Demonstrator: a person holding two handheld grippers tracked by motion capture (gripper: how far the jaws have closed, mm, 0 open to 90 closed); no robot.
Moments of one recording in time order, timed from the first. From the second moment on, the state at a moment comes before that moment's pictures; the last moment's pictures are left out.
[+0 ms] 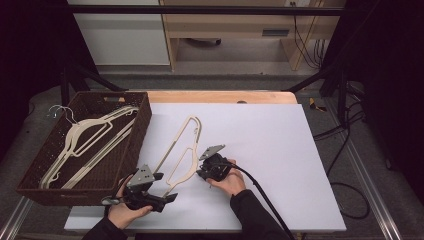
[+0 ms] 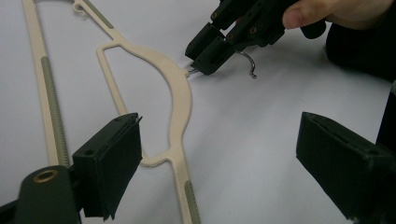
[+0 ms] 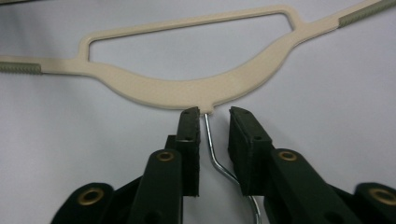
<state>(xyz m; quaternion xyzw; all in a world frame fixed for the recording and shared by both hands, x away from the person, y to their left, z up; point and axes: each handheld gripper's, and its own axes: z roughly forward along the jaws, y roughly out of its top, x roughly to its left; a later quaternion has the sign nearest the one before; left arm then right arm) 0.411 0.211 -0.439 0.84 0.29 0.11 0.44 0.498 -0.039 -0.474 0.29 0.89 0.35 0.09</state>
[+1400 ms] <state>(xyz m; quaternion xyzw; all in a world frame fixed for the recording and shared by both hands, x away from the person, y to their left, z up) 0.468 0.158 -0.458 0.89 0.30 0.11 0.32 0.496 -0.037 -0.441 0.25 0.90 0.35 0.06</state>
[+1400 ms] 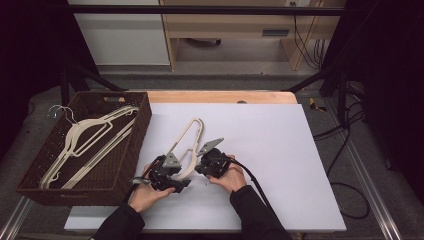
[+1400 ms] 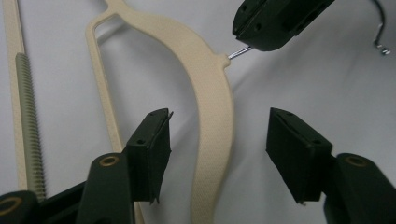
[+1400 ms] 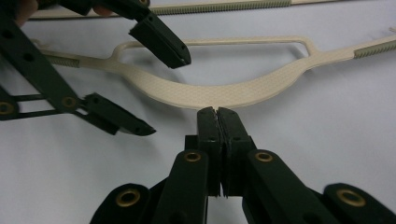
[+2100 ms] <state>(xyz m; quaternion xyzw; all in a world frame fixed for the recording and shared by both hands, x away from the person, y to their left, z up) 0.470 0.154 -0.456 0.90 0.28 0.13 0.30 0.493 -0.033 -0.428 0.24 0.90 0.35 0.07</state>
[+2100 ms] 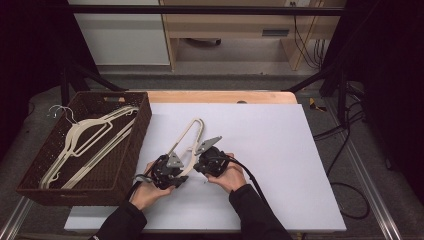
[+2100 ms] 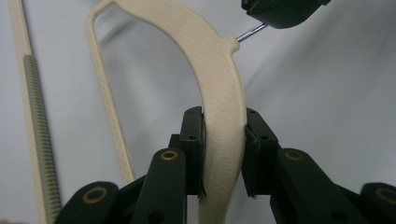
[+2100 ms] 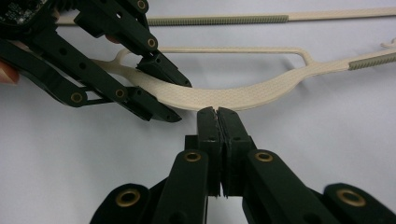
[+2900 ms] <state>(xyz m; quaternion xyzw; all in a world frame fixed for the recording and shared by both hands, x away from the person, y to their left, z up) 0.466 0.173 -0.417 0.88 0.31 0.18 0.31 0.468 -0.139 -0.374 0.32 0.77 0.53 0.17</state>
